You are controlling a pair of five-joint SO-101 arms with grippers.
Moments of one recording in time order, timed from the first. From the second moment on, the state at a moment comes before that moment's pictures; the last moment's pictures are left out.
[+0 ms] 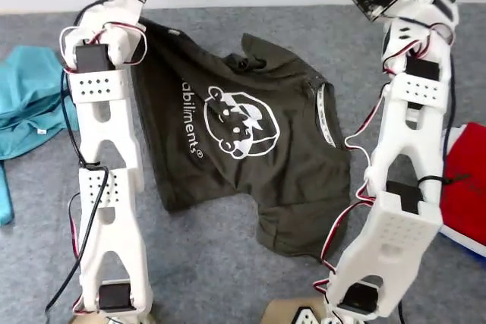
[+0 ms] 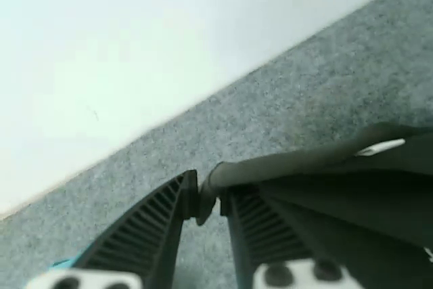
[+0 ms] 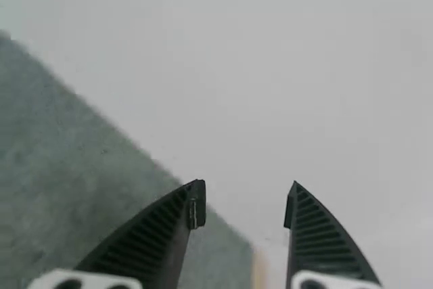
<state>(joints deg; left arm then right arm) -8.8 64.8 -93.2 76.7 -27.6 12.4 28.8 -25.9 18.3 58.7</state>
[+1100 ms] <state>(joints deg) -13.5 51.3 -58.5 99.0 -41.5 12.7 17.2 -25.9 79.7 53.2</state>
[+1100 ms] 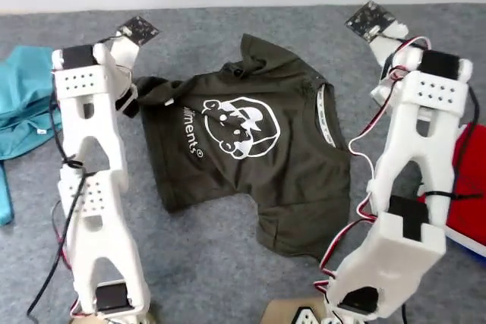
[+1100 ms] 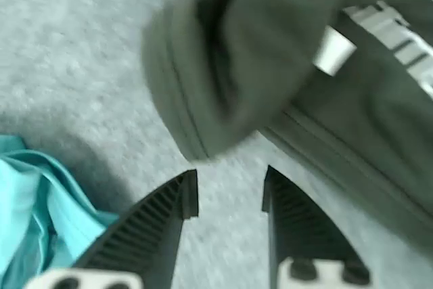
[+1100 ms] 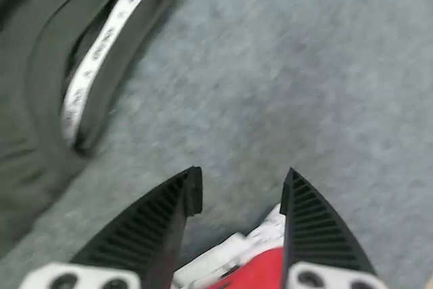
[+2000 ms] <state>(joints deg) -0.6 9.5 15.3 98.7 -52.5 6.9 8.9 -19.2 100.3 43.0</state>
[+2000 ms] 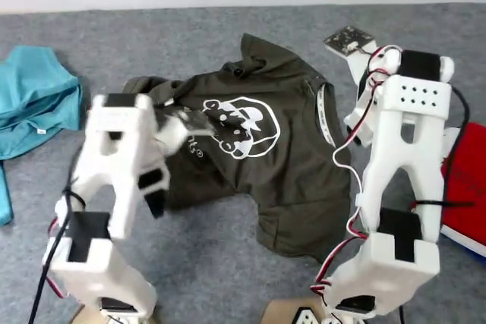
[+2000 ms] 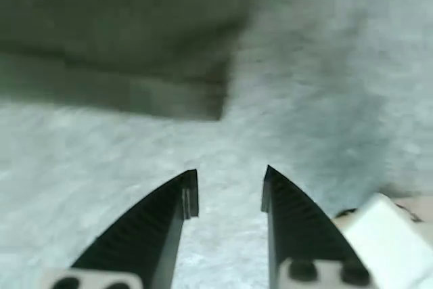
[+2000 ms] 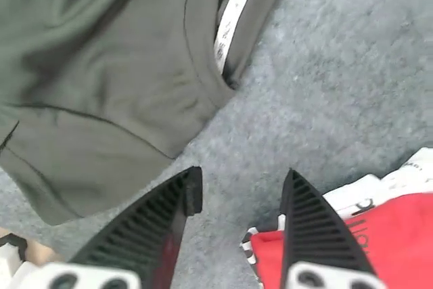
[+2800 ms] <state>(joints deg) -0.9 21.2 12.1 82.4 -50.6 10.1 -0.6 -11.0 100.3 43.0</state>
